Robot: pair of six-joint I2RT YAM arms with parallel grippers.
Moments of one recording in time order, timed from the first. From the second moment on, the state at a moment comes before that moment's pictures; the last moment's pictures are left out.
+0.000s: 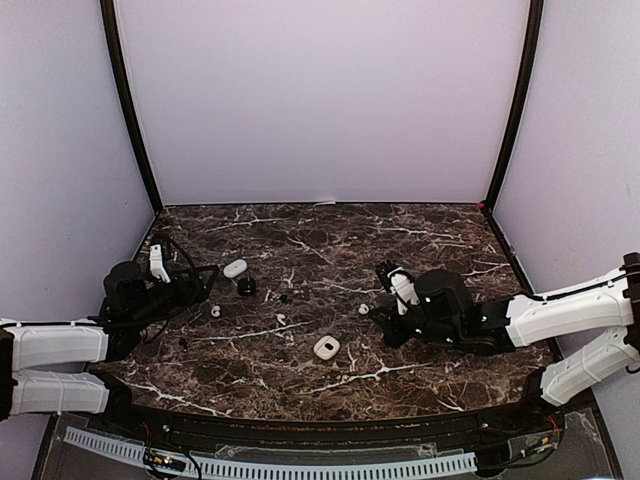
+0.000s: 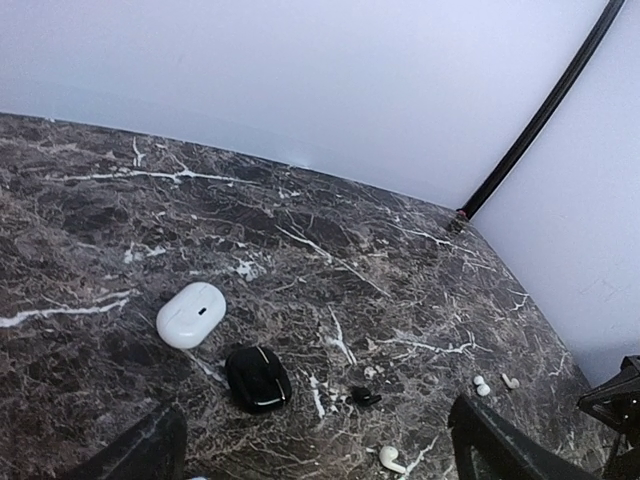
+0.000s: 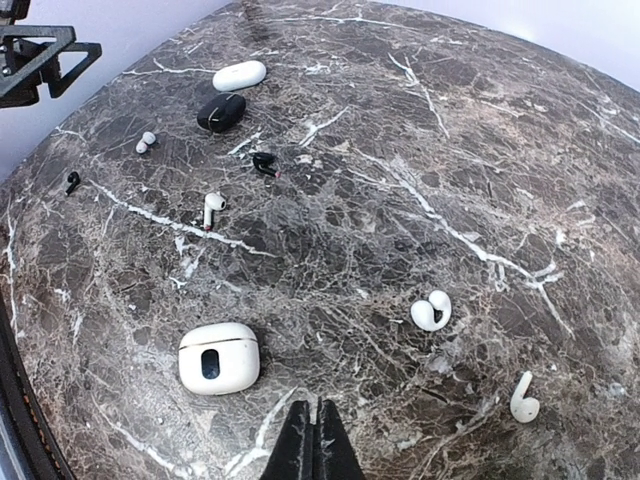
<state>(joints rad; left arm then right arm) -0.36 1.02 0.21 0.62 0.15 -0.48 1.03 1.30 0.56 0.19 0.18 0.32</state>
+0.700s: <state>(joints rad) -0.39 0.94 0.16 0.55 0.40 -0.68 1.04 1.53 0.55 0.24 -0.07 0.29</state>
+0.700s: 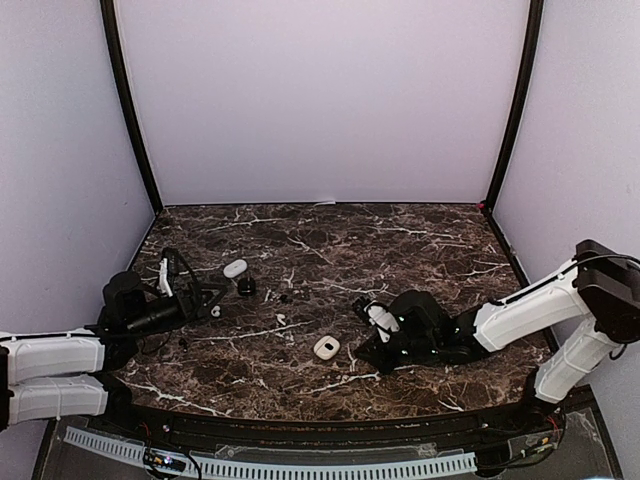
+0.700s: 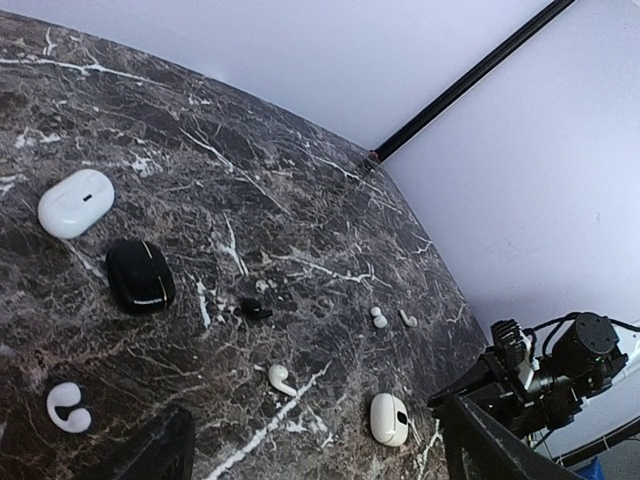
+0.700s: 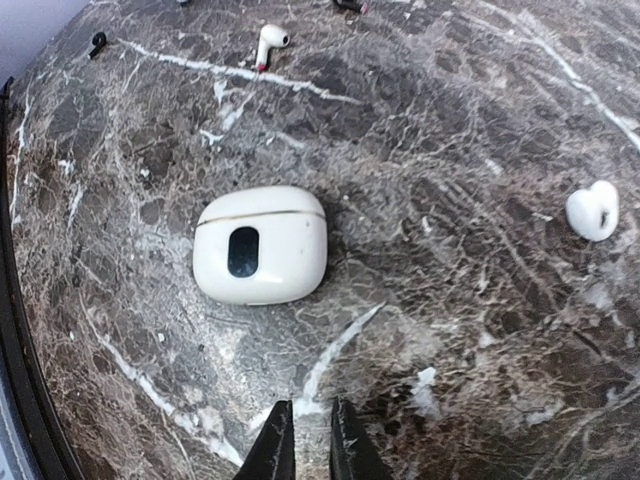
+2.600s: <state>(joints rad) -0.72 1.35 0.36 0.53 0.48 -0.71 1.05 1.68 0.63 0.36 -0.06 0.13</state>
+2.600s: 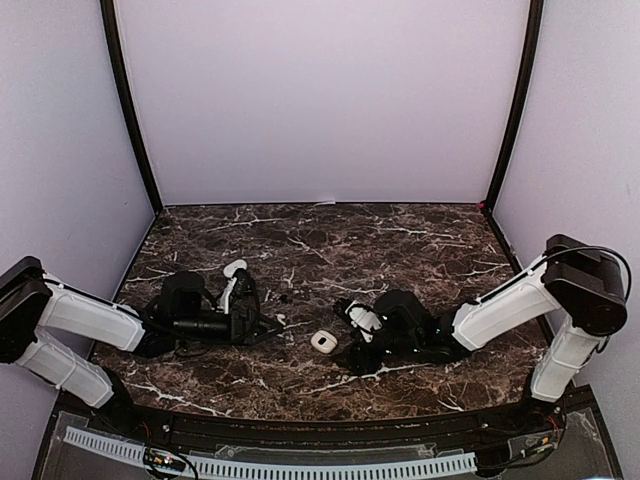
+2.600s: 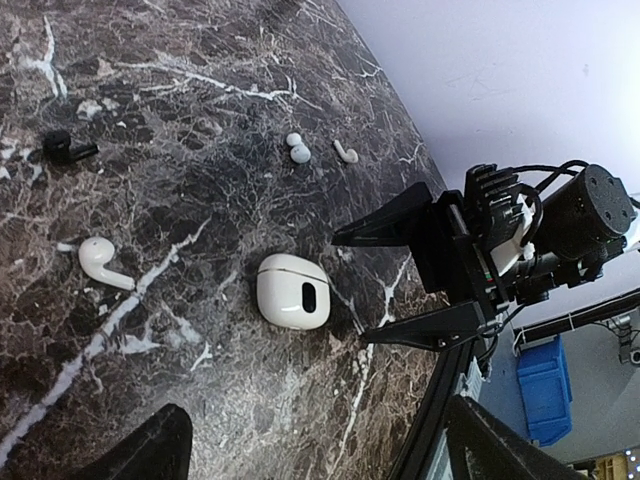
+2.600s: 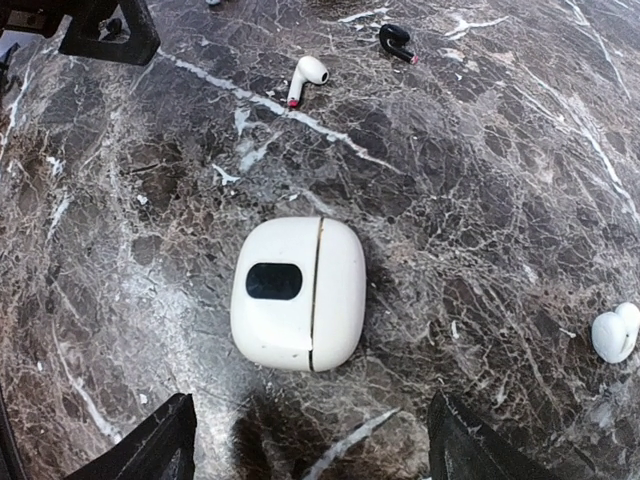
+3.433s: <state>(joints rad) -0.65 1.43 0.36 0.61 0.63 -0.78 1.11 1.86 0.75 0.44 0.07 0.04</state>
